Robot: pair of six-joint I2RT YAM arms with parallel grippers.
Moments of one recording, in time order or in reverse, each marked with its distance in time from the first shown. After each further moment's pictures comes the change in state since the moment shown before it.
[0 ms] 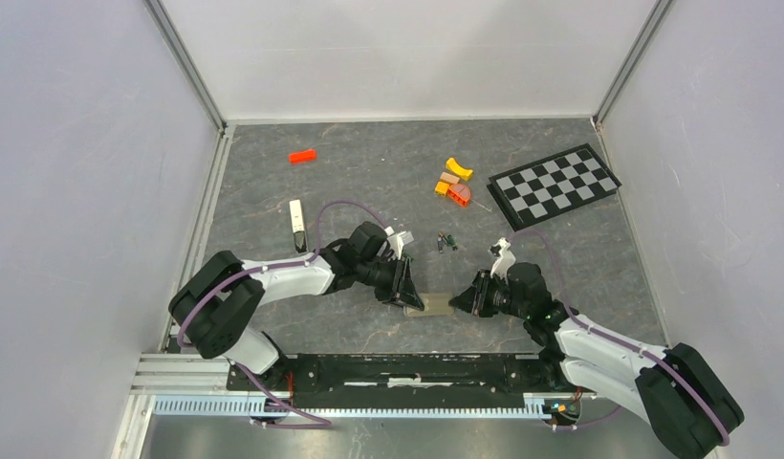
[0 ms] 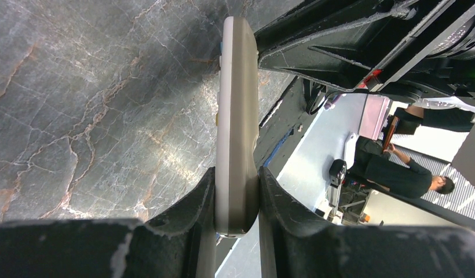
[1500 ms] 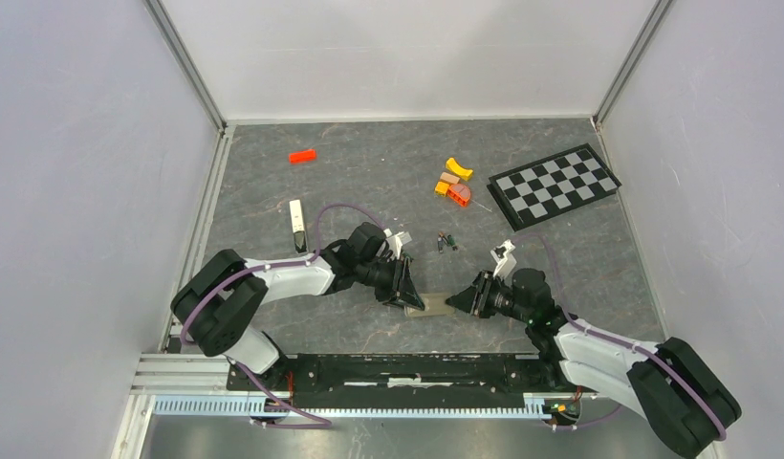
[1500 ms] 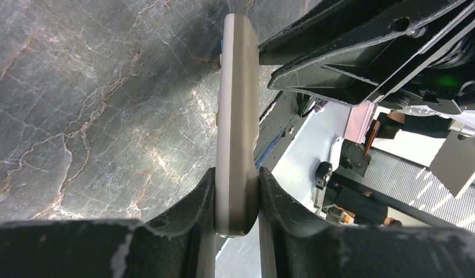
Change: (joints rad) left arm 0.007 0.014 -0.015 0.037 0.018 -0.064; right arm -0.005 0.031 -0.069 0.213 -0.050 0.104
